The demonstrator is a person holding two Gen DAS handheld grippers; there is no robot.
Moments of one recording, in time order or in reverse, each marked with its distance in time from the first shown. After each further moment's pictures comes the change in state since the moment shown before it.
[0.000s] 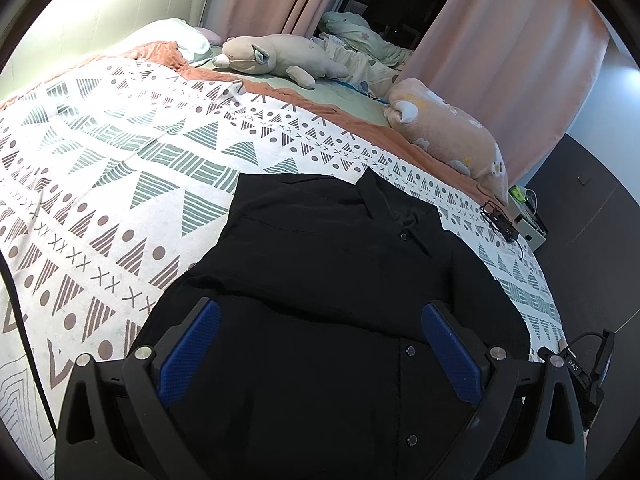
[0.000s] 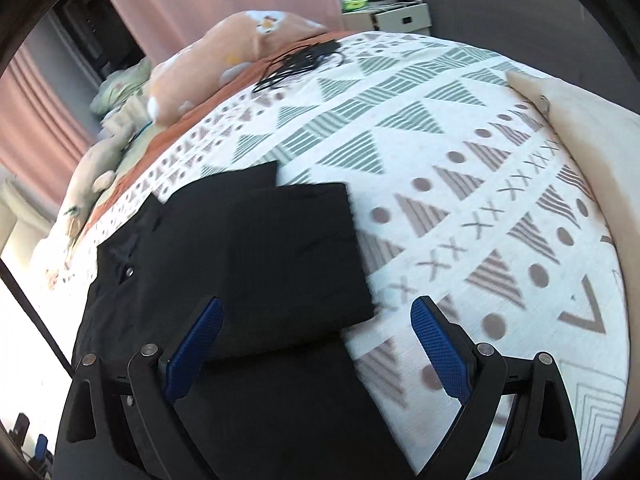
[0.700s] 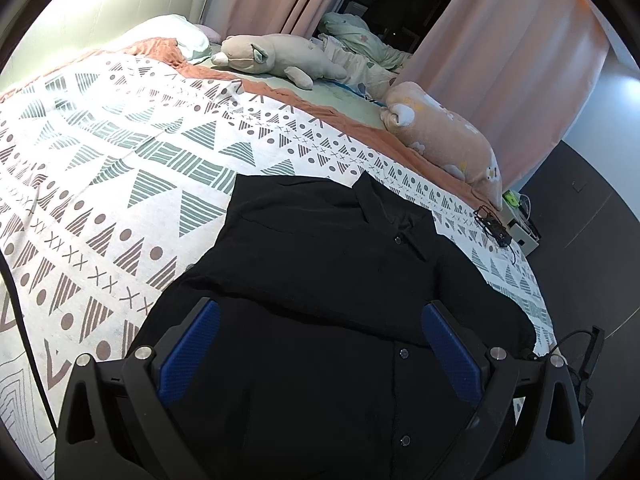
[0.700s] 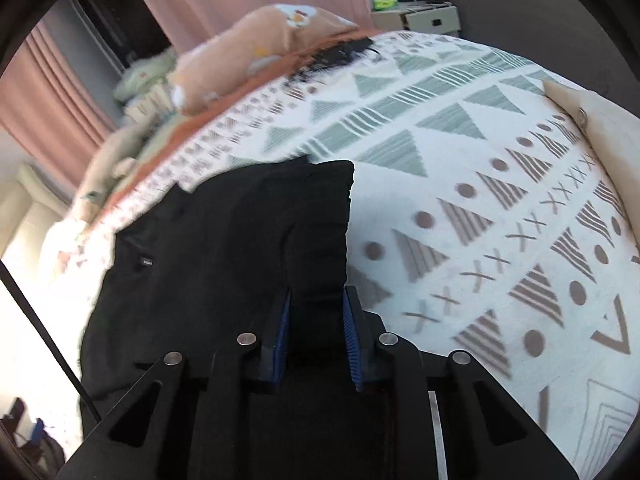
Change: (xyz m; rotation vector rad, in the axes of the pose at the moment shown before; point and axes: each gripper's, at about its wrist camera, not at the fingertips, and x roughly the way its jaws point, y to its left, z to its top) left arm -0.005 0.008 0.005 -0.028 -0.003 -0.033; right arm 0.029 0.036 -0.010 -0.074 0.005 0.112
